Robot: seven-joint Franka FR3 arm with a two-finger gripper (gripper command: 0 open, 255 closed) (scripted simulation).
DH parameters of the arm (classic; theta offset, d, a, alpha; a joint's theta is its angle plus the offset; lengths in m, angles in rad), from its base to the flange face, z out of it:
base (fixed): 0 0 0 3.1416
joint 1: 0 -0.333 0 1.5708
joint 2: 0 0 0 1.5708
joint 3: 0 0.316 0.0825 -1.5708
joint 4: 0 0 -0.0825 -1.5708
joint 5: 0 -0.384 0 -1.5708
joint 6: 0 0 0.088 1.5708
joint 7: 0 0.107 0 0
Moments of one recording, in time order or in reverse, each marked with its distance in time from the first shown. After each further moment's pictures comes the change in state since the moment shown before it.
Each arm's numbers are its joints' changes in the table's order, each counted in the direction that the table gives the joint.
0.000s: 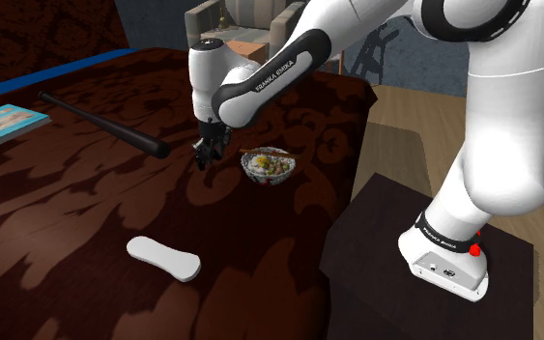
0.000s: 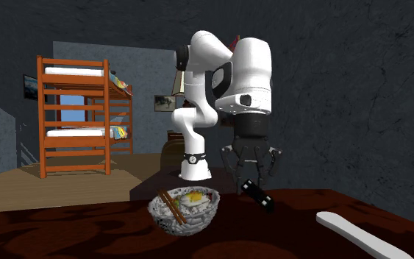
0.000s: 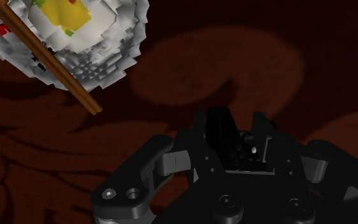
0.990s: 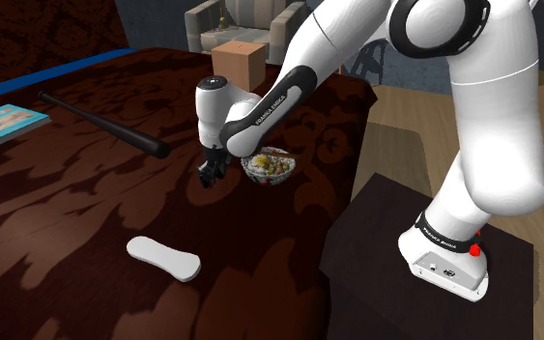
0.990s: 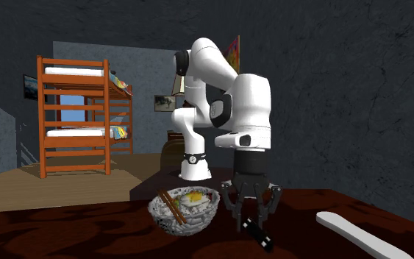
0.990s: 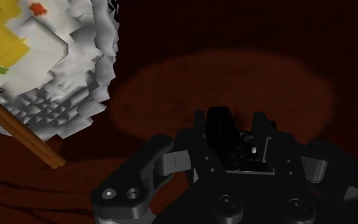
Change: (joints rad) arm -0.026 0.132 -0.040 0.022 0.063 0.149 0.054
